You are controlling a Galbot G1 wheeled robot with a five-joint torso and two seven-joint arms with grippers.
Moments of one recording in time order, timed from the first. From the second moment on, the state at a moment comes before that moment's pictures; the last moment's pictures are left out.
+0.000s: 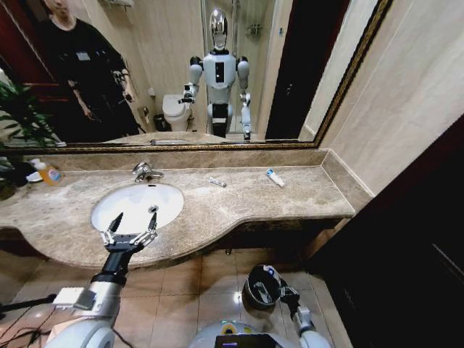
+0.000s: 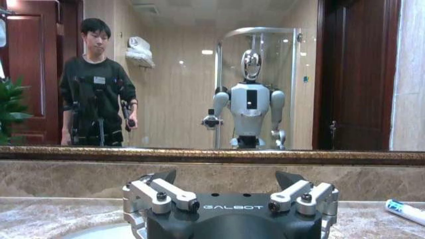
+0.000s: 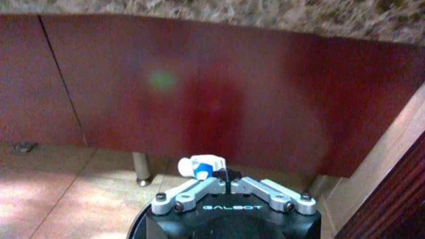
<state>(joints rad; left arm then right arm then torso) 1.84 -1.36 -0.82 -2.47 -0.37 0.04 0.05 -1.44 1.41 0.50 1.13 0.04 0.35 -0.03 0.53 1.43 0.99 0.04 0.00</state>
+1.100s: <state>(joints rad) 1.84 -1.36 -0.82 -2.47 -0.37 0.04 0.05 -1.44 1.42 0.49 1.09 -0.01 0.41 0.02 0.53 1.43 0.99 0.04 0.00</state>
